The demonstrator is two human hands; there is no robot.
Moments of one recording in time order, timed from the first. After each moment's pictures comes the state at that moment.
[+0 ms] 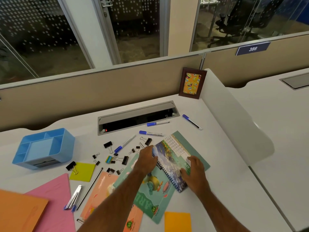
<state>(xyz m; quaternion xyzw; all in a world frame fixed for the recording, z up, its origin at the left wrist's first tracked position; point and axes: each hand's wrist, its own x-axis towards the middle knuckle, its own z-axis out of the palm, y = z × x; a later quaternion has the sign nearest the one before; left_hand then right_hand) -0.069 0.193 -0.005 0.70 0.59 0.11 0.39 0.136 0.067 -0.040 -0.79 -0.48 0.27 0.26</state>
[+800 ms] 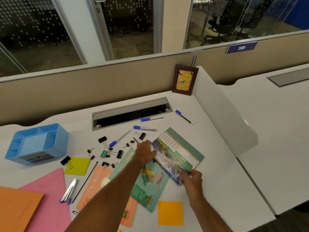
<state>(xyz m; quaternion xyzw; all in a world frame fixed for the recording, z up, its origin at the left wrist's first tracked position) -0.051 0.189 0.016 0.74 0.59 0.01 0.34 0.107 0.011 -0.028 -0.78 -0.09 0.41 0.47</state>
